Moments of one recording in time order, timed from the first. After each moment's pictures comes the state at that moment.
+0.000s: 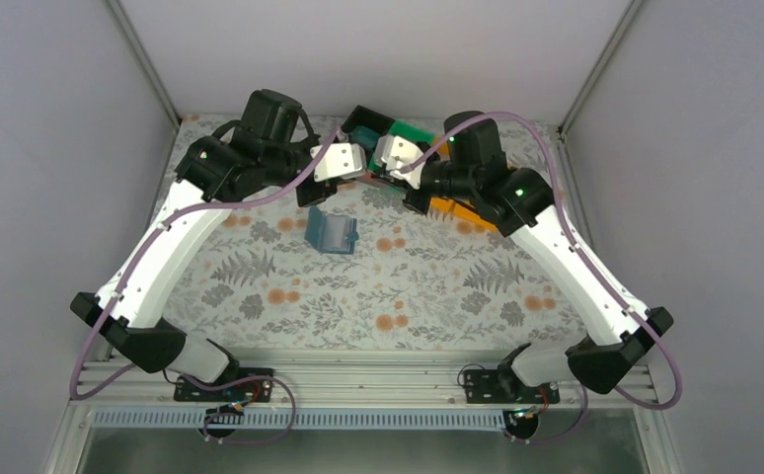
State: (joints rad) left arm -0.60 1.47 1.85 -1.10 0.39 0.76; right arm 0.66 1.37 1.62 -0.73 -0.41 -0.62
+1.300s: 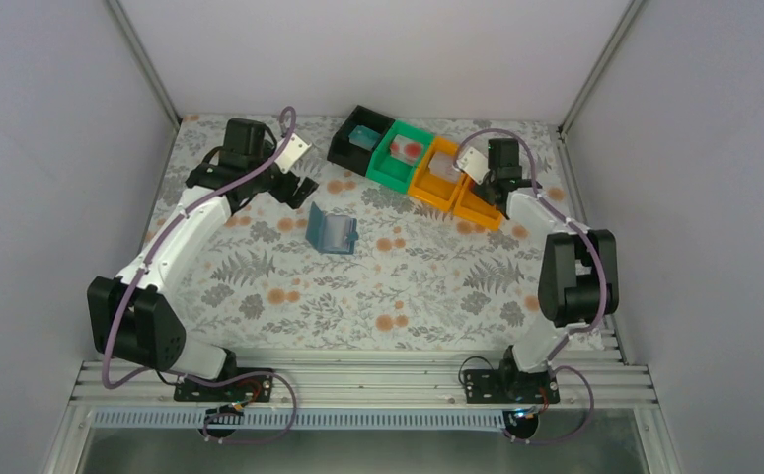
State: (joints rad) left arm -0.26 1.44 1.30 -0.60 0.26 0.40; right arm 0.12 1.70 1.16 -0.20 0.22 -0.89
